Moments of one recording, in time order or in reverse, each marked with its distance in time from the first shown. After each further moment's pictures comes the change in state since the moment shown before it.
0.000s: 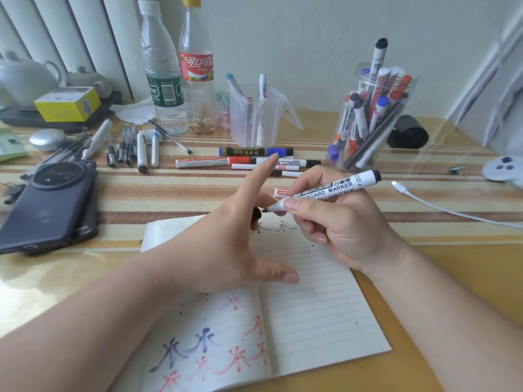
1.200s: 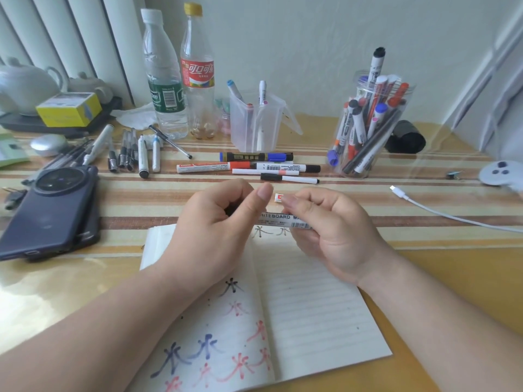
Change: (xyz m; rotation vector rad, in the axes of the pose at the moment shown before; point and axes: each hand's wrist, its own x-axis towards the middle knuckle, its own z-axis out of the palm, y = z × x) left_hand 0.001 0.019 0.002 -0.255 0.522 -0.114; right_hand -0.005 0.008 0.009 0.026 0.071 0.140
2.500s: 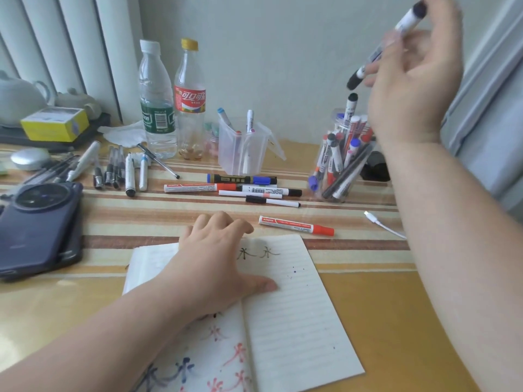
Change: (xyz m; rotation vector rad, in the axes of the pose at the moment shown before) left_hand 0.008 -0.019 0.005 0.804 -0.400 -0.092; right_hand 0.092 -0.158 -0.056 -0.707 0.789 -1.130
